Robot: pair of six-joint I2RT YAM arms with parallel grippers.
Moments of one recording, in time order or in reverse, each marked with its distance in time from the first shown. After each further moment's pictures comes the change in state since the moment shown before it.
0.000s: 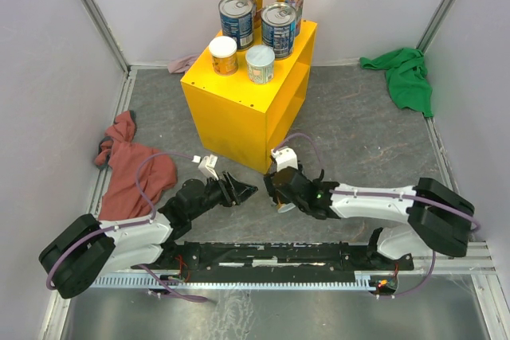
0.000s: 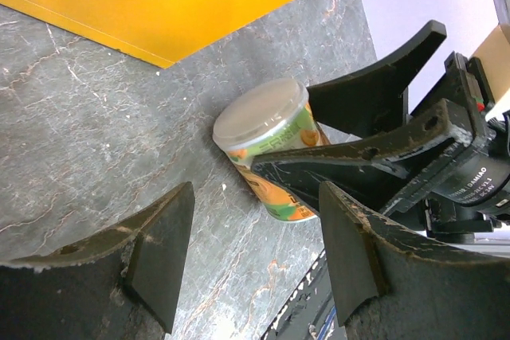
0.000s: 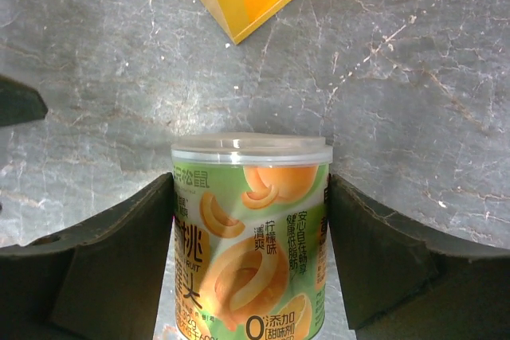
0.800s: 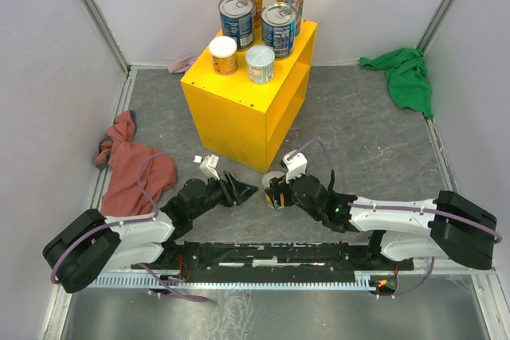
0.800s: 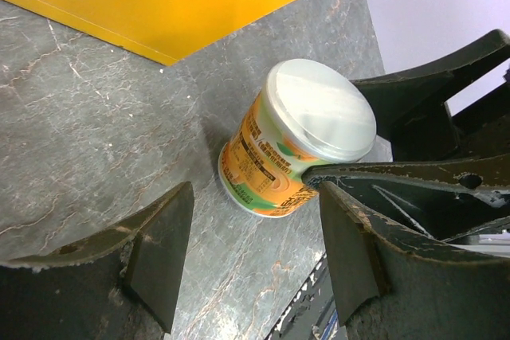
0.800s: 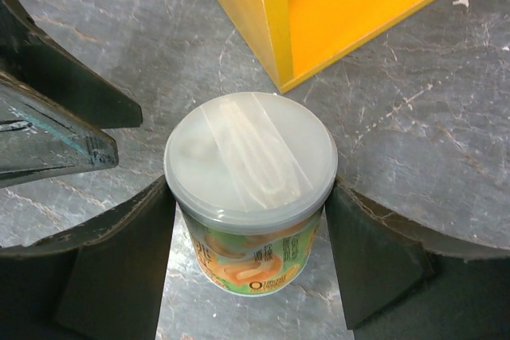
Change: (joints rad) left arm 0.000 0.051 0.000 0.041 0.000 -0.001; right arm 0.029 -0.203 -0.225 0.340 -0.034 -0.113
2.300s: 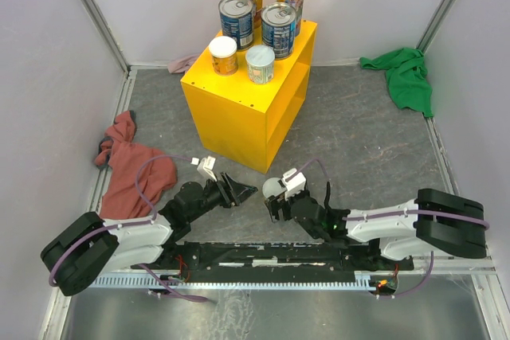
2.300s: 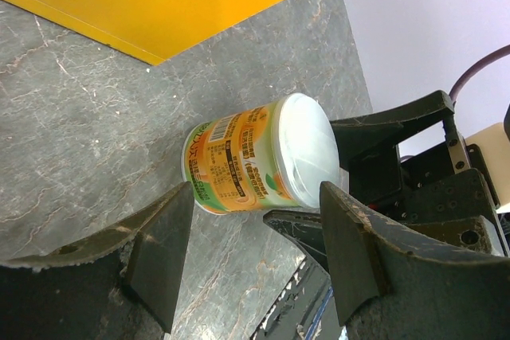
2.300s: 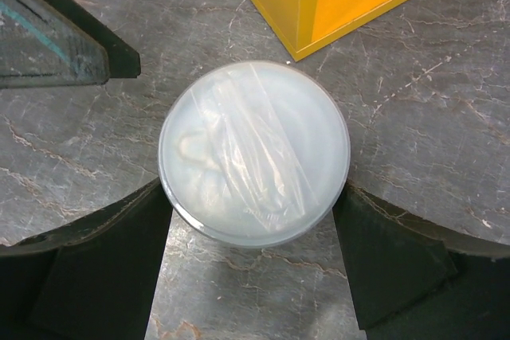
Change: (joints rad) left arm -0.001 -0.026 -0.036 0.056 0.000 -0.045; right arm 0.173 0.073 -0.145 0.255 0.185 -0.013
